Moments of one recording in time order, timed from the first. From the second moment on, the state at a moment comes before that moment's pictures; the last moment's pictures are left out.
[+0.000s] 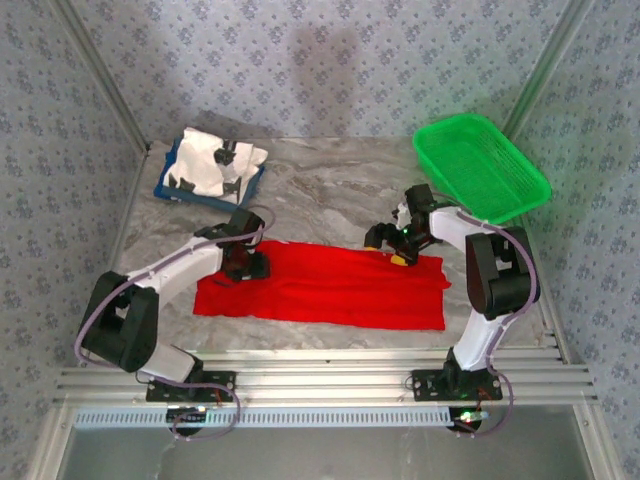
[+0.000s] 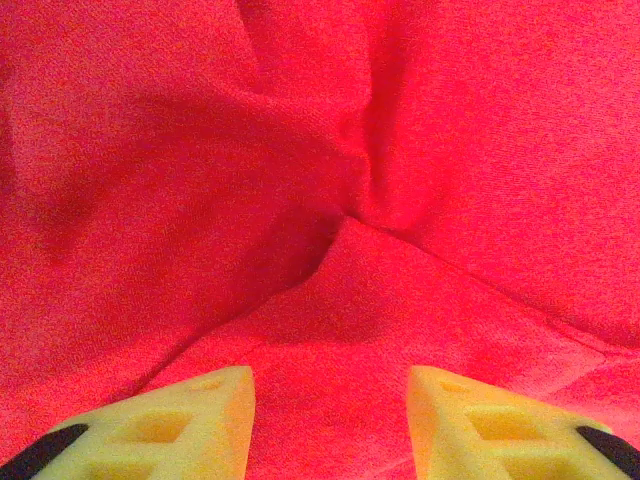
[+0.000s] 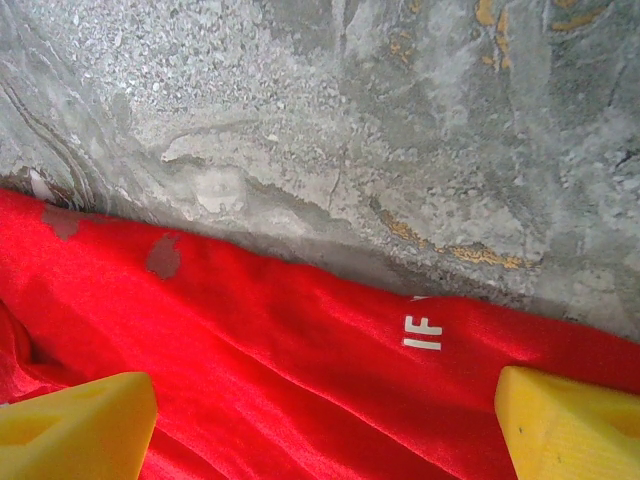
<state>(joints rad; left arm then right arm) -0.47 1.48 0.90 -0.70 0.03 -0.52 0.20 1.79 1.09 -0.60 -0.52 0.42</state>
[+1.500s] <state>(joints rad) -0.60 1.38 0.88 -0.77 0.02 -0.57 0.20 1.80 1.11 -0.60 -0.52 0.42</state>
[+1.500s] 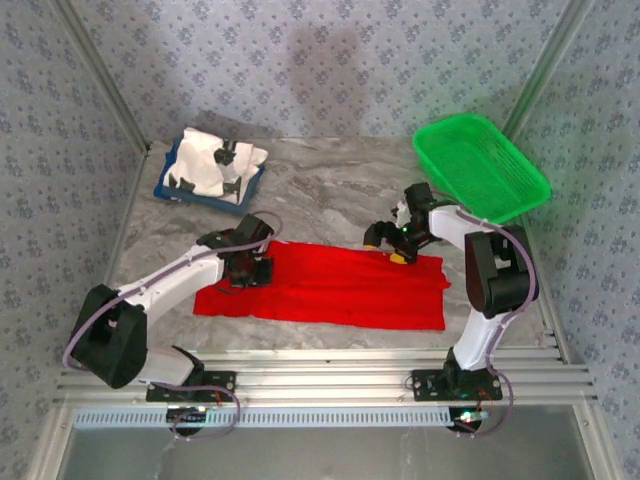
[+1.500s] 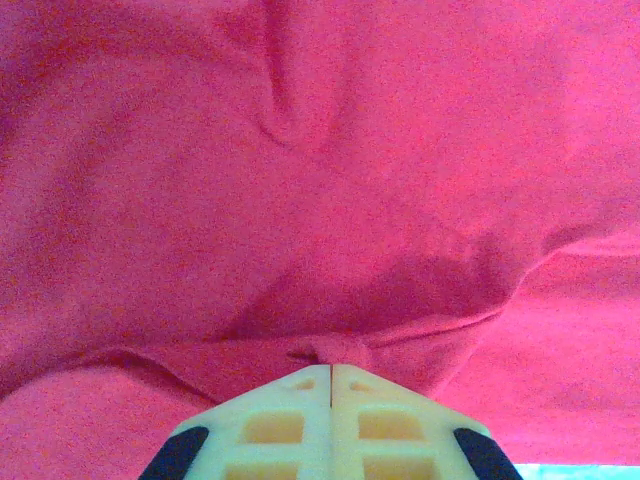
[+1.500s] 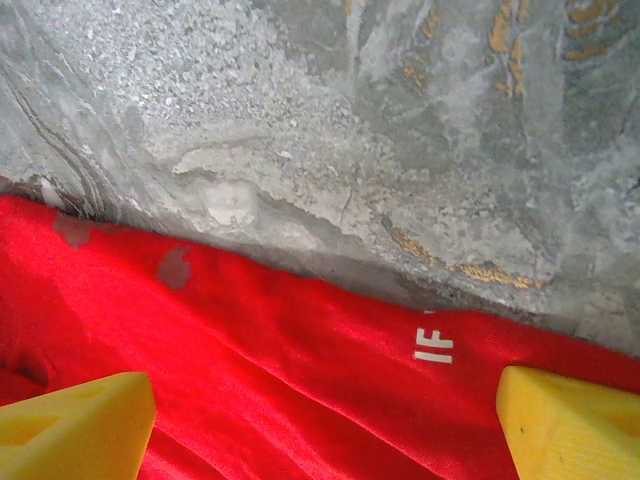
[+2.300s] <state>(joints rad) -0.80 1.32 0.77 -0.79 0.02 -0.84 0.20 1.84 1.15 -0.61 -0.54 0.41</state>
